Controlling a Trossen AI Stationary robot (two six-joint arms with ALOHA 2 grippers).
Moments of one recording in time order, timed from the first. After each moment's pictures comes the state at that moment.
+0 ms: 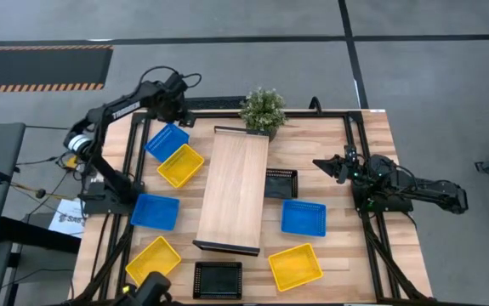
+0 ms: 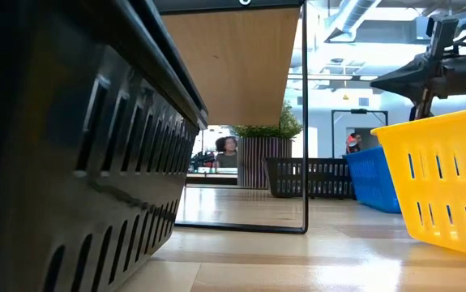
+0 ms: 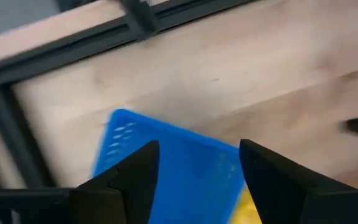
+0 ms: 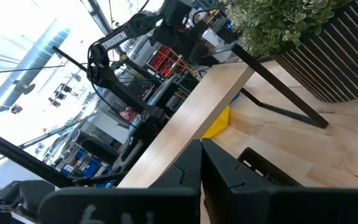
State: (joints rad) left arm 0.95 1.61 1.23 -0.96 -0.06 -0.29; right arm -0.22 0.01 0.01 0.05 0.08 0.90
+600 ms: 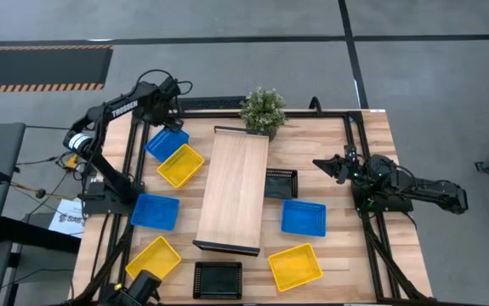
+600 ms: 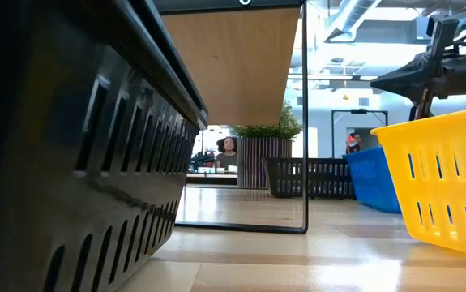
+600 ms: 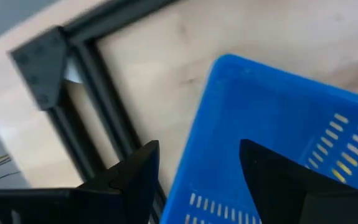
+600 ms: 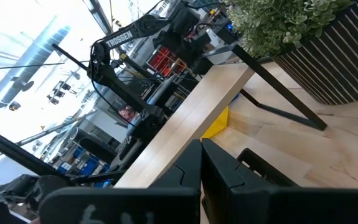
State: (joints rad) left arm 1.03 1.62 1.17 -1.07 -0.19 -0.16; right arm -0.22 0.01 0.01 0.05 0.08 0.88
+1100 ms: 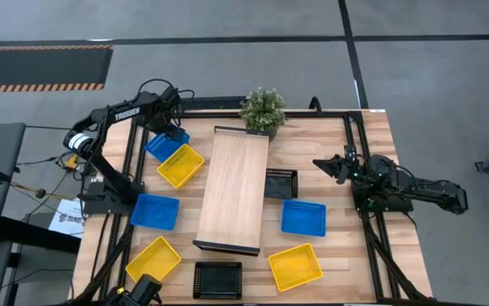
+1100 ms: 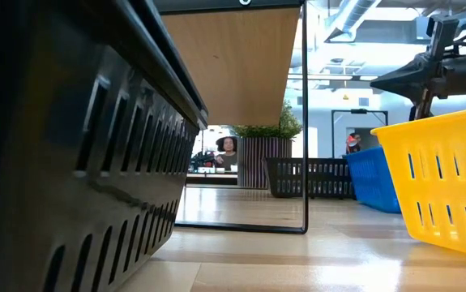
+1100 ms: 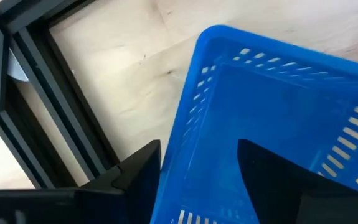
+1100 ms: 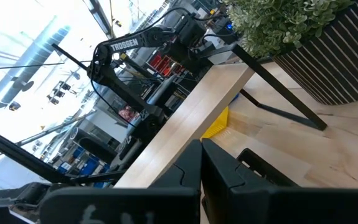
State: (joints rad) left arm 1.03 1.62 1.02 -0.92 -0.17 -0.14; right arm -0.22 0.01 0.01 0.05 0.08 0.88
